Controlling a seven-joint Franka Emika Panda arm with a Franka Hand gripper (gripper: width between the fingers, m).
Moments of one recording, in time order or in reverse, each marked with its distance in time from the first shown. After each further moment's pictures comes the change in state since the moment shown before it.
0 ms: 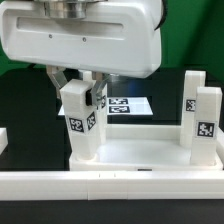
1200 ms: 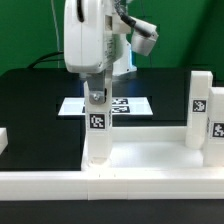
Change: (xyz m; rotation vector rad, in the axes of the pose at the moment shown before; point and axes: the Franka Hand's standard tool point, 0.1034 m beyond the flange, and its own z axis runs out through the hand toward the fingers) arm -0.022 -0.025 0.001 0.146 0.087 1.277
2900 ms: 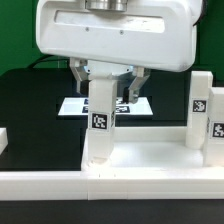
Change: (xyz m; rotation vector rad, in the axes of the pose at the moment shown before) arm -0.004 -0.004 -0.005 -0.050 0.056 -1.303
